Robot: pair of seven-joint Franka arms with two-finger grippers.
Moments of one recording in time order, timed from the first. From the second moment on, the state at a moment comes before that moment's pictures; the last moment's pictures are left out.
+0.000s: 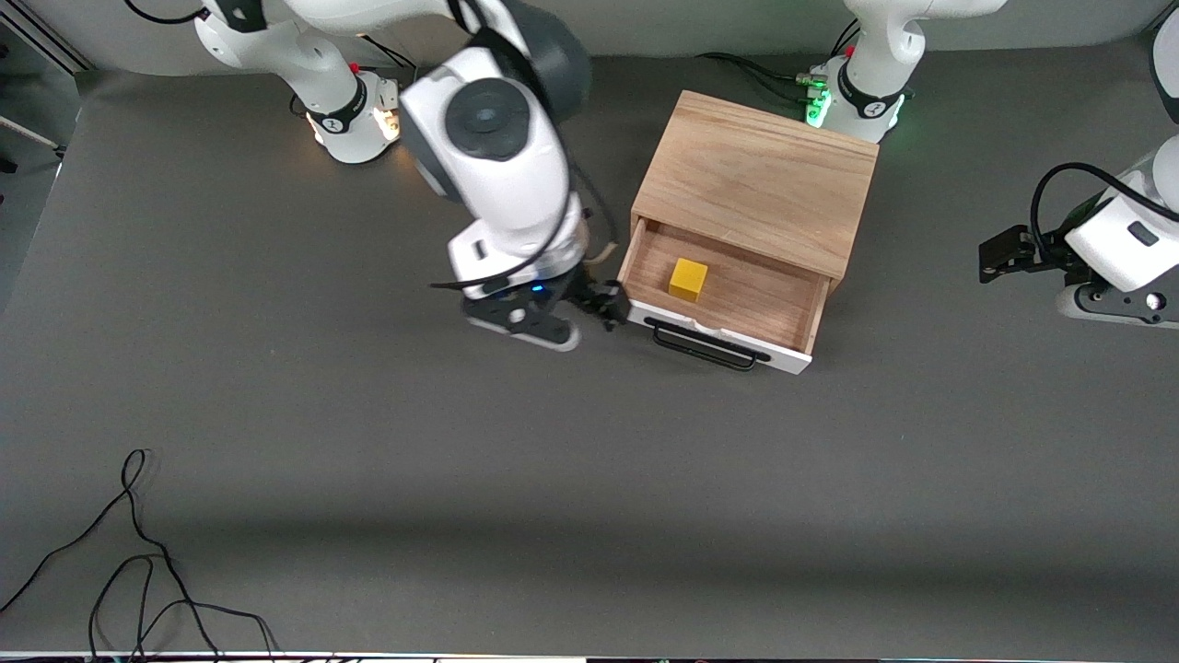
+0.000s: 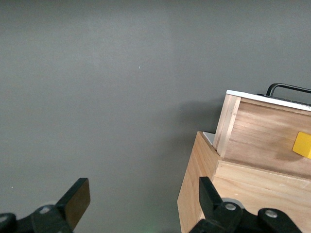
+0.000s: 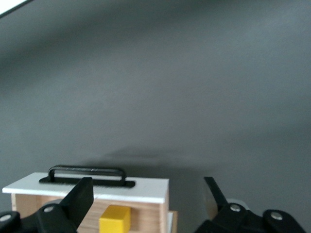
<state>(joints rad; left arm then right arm) -0.09 0.06 0.02 -1.59 0.01 1.56 0.08 0.79 0.60 -0.21 -1.05 0.17 1.74 0.99</state>
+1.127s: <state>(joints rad) -0.09 0.06 0.02 -1.59 0.01 1.59 0.08 0.28 0.12 -0.20 -1.65 0.17 1.73 0.27</state>
